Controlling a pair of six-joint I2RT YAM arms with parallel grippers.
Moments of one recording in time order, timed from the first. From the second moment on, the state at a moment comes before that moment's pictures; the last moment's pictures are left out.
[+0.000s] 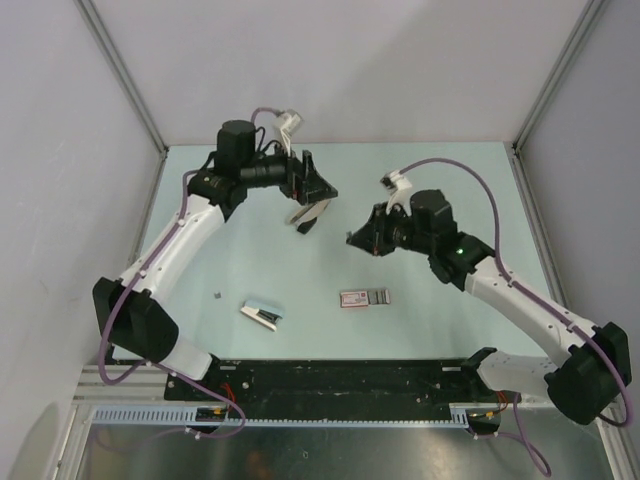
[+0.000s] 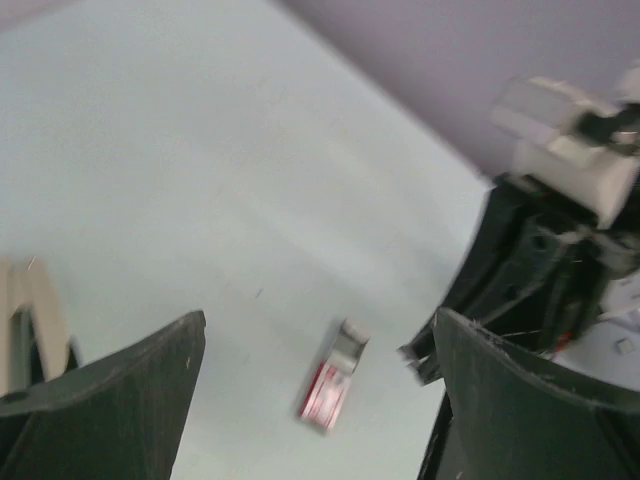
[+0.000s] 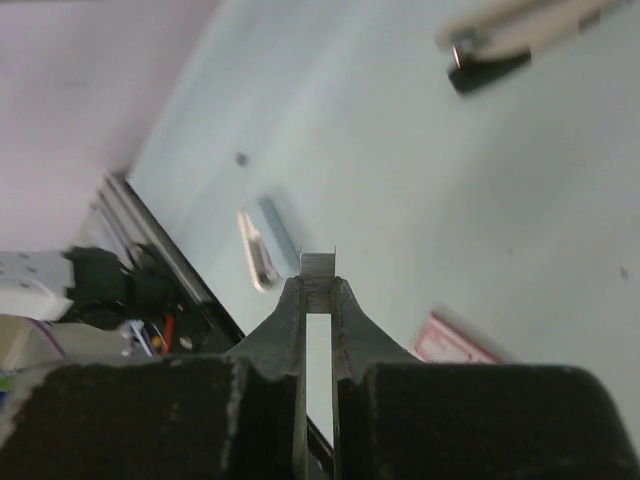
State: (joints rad) left arm -0.39 1.51 1.49 -0.31 0.82 -0.23; right arm 0.60 1.17 0.97 -0.12 -0.38 0.49
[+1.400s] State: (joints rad) left arm -0.42 1.42 1.30 -0.55 0.34 0.05; right arm 0.82 1.31 0.72 -0.39 0.15 0.68
